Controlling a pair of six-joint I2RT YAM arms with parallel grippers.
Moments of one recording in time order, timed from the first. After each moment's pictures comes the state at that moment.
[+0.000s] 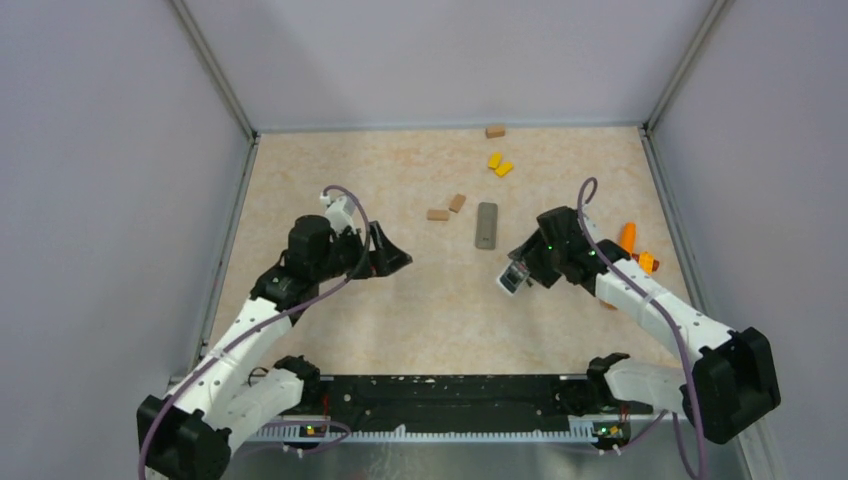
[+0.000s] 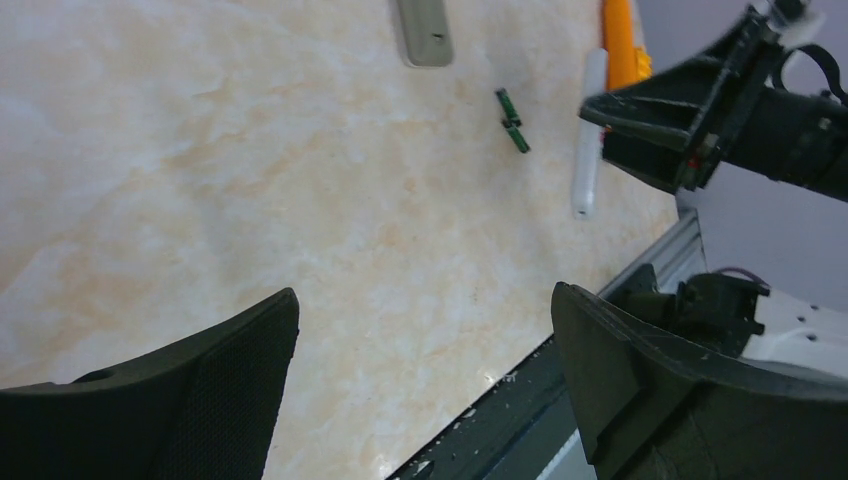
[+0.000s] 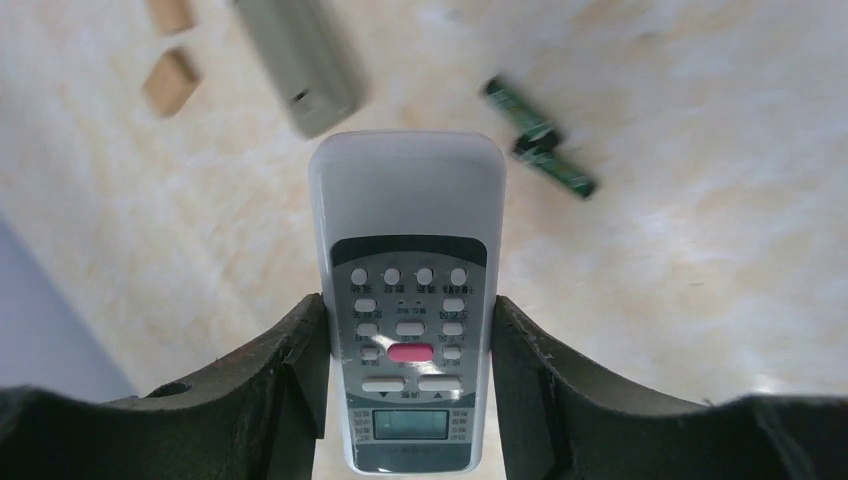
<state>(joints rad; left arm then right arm) -0.33 0.88 0.70 -0.33 0.40 -0.58 0.46 1.14 0.79 -0.64 0.18 1.18</state>
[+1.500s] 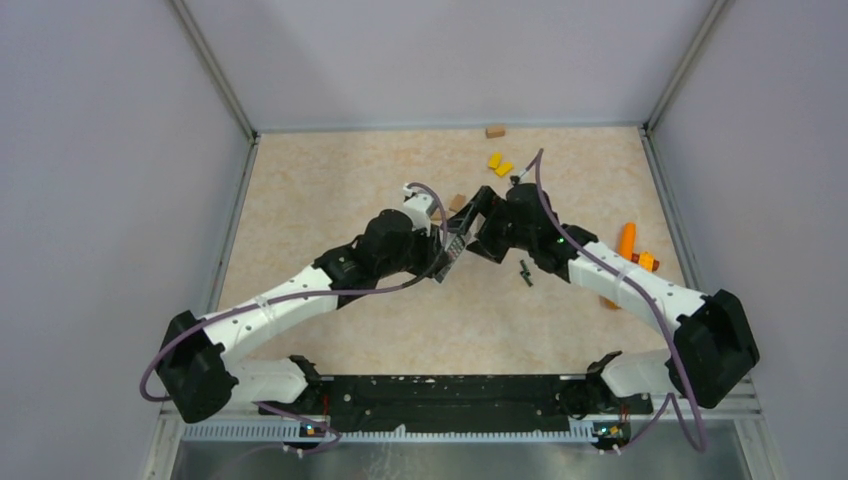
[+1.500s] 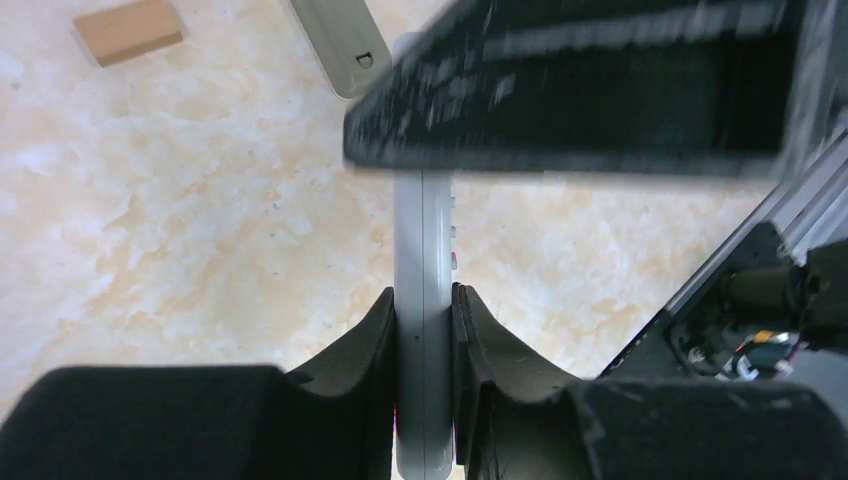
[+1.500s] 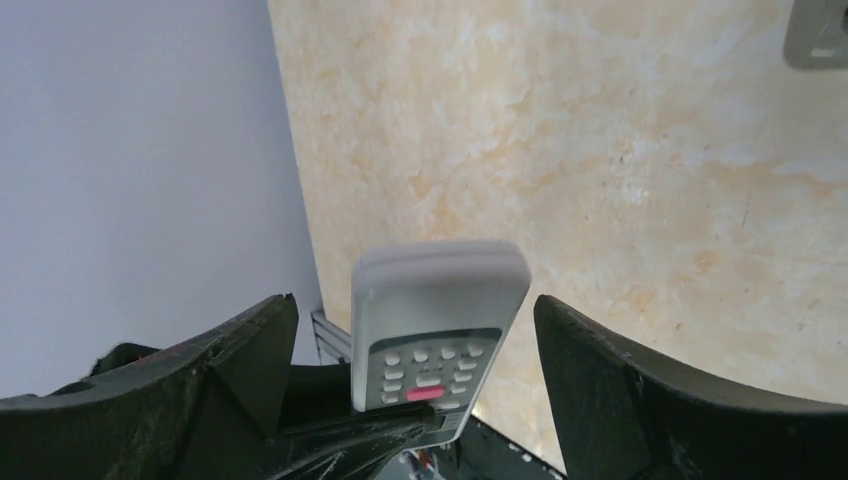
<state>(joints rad) -0.83 1.24 0.90 -0.17 0.02 -0.48 0.66 1.33 0.94 -0.16 -0.14 1.15</state>
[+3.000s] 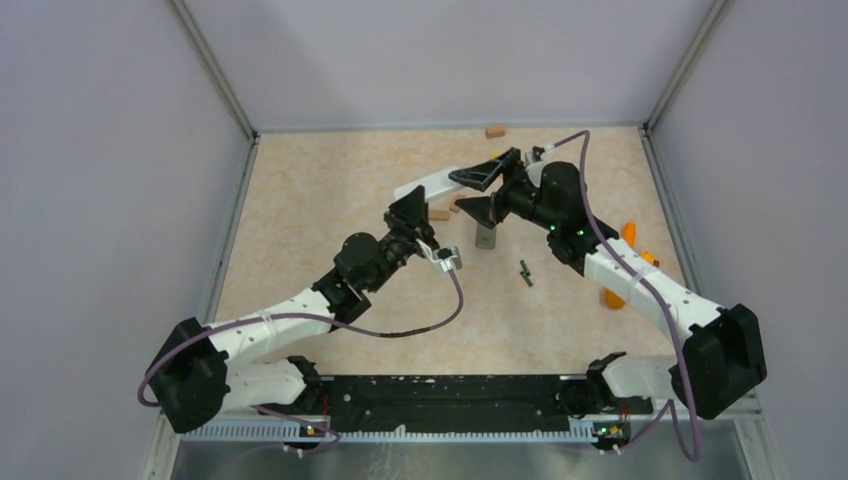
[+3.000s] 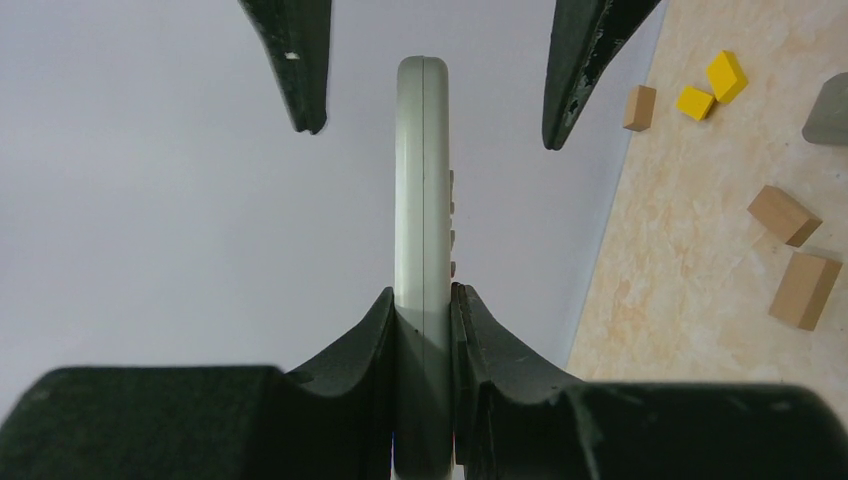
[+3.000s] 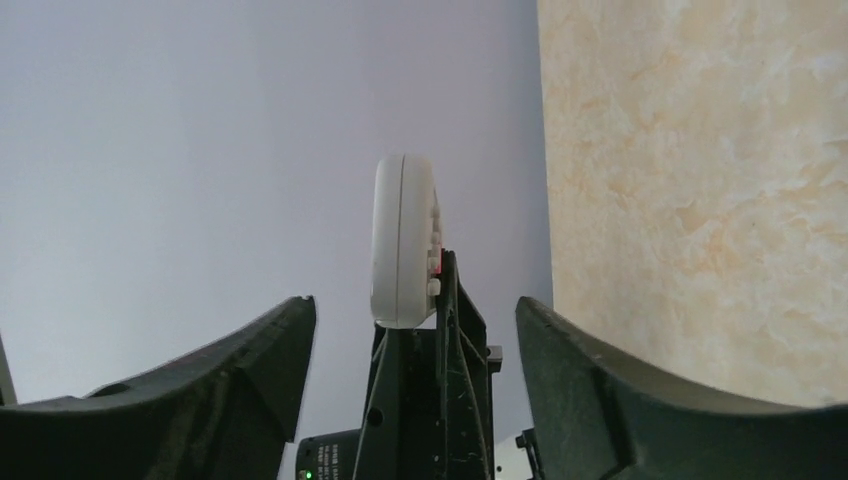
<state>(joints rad) -0.84 1.15 0.63 0.64 -0.12 1.33 0.53 1.26 0.96 0.15 -0.34 1.48</state>
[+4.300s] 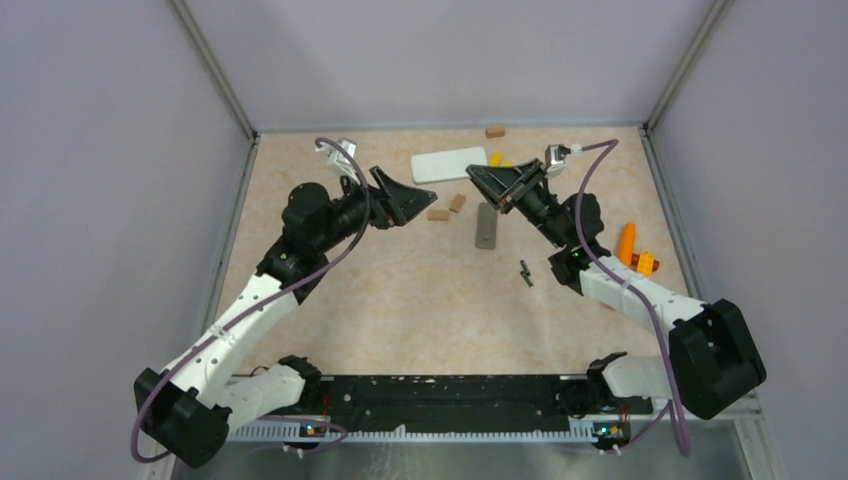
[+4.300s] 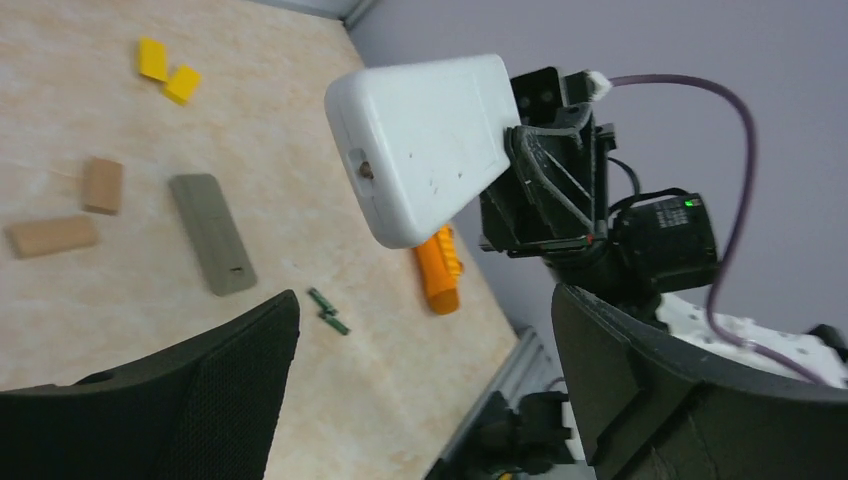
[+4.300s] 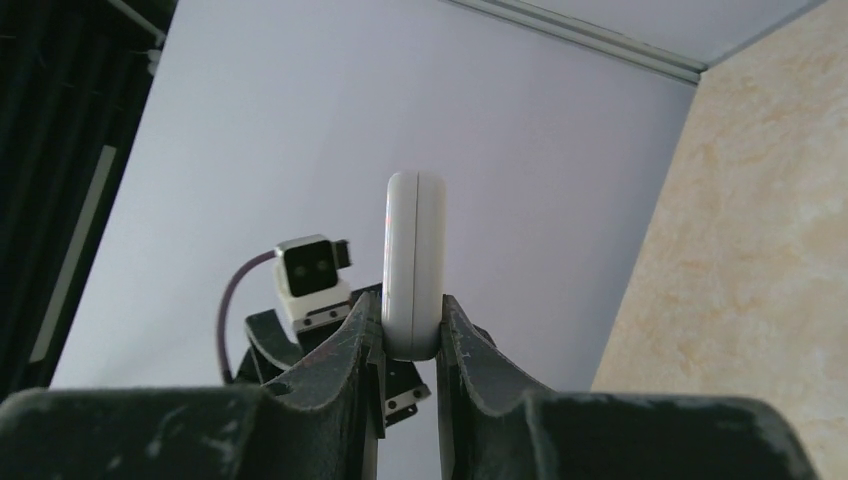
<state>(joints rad) -0.51 1.02 0.94 0.06 0.32 -0.76 0.50 1.26 0.72 0.84 -0.26 1.40</state>
